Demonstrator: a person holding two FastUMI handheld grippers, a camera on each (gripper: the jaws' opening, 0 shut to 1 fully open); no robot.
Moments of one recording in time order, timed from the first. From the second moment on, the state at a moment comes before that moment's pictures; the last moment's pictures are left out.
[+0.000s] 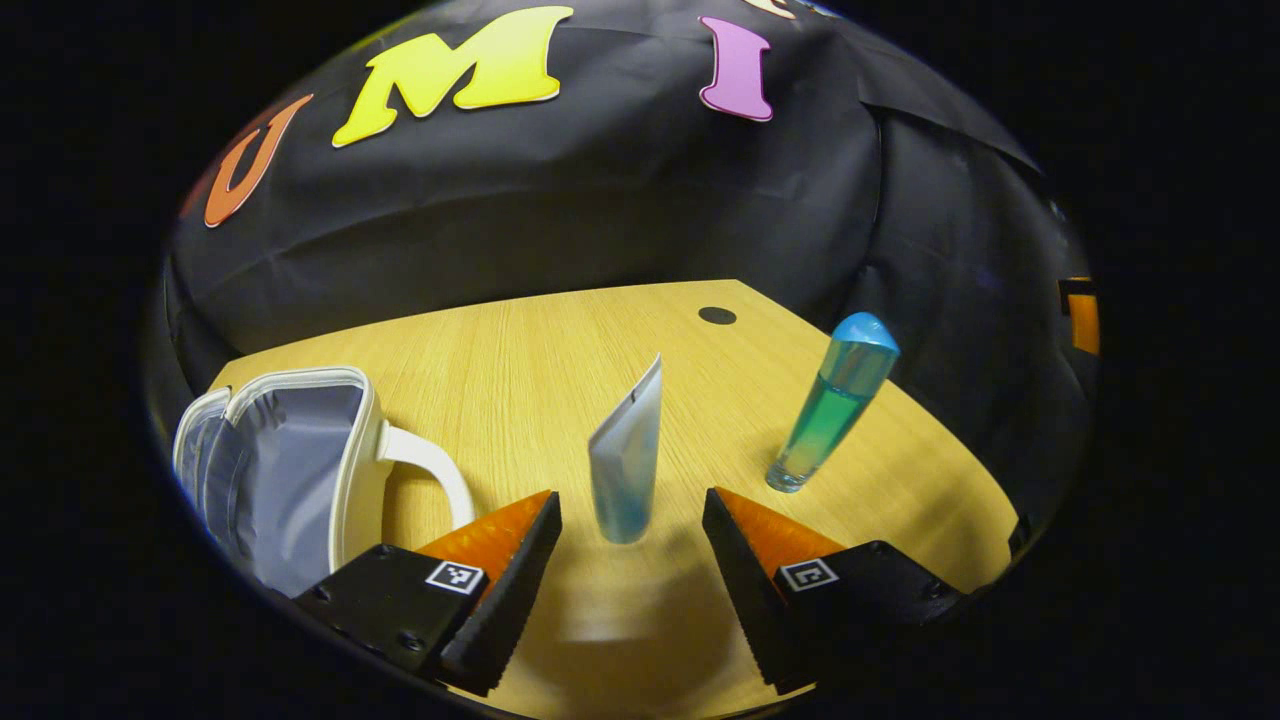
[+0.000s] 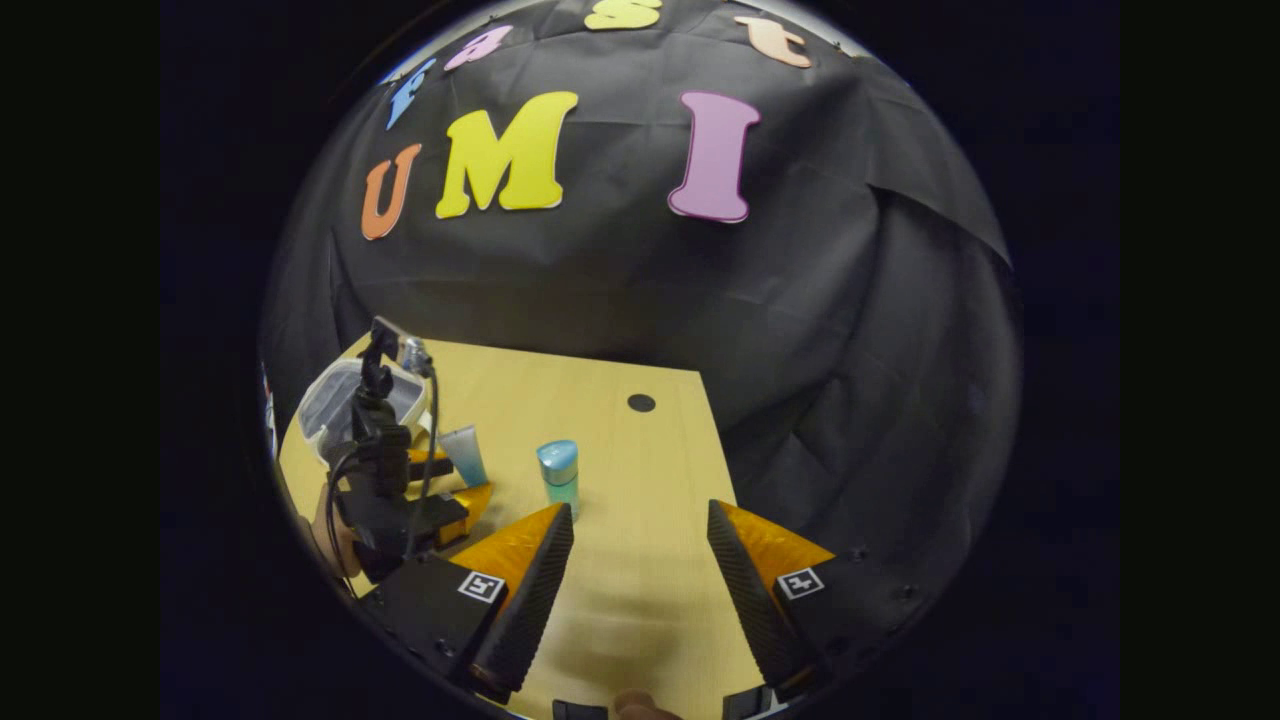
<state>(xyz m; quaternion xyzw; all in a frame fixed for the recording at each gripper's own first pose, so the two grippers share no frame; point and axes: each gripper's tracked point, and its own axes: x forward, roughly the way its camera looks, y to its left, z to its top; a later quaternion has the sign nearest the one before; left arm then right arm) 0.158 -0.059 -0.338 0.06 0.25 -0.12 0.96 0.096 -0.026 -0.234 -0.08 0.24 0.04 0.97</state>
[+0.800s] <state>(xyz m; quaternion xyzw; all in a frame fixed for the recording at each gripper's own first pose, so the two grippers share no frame) 0.185 -0.069 -0.364 0.02 0.24 -0.11 0.96 0.136 0.025 -0.286 -0.06 0.24 0.13 0.96</state>
